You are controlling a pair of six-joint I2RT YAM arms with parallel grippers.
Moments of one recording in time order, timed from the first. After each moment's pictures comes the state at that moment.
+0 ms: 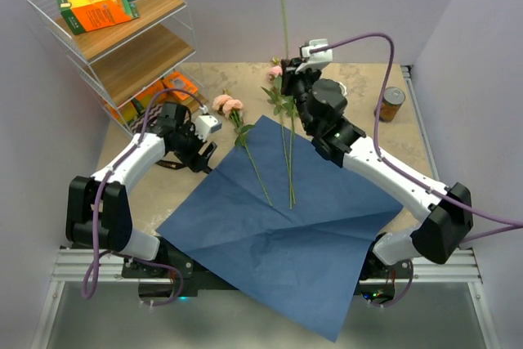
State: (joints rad) left arm -0.19 1.47 1.00 -0.64 0.29 0.50; right arm 0.74 1.44 1.28 0.27 0.47 0.13
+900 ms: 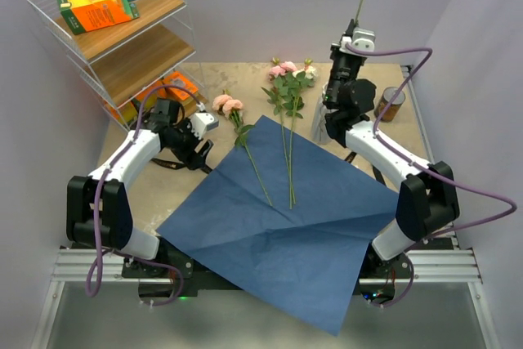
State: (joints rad) left arm -0.14 1.48 1.04 -0.68 0.39 0.59; right arm 0.47 1.57 1.24 1.08 0.61 -0.41
